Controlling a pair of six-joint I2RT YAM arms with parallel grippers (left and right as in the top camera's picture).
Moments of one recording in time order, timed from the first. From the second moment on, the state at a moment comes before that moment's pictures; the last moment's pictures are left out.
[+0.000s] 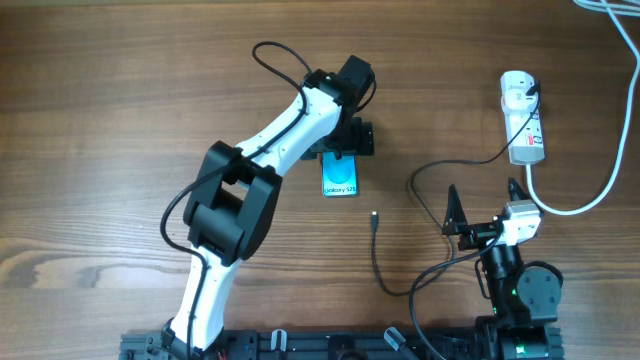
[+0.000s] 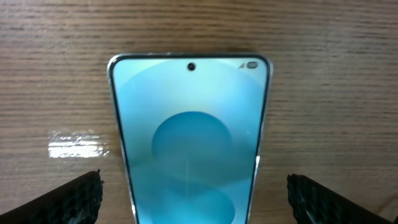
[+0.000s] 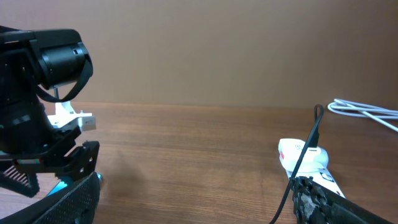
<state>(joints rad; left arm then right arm) -0.59 2.26 1.81 -1.01 0.06 -0.60 0.04 0.01 0.01 0.00 -0.08 0.01</state>
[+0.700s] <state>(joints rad) -0.59 2.26 1.73 -0.93 0.02 -0.60 0.04 0.01 0.01 0.00 -0.08 0.01</state>
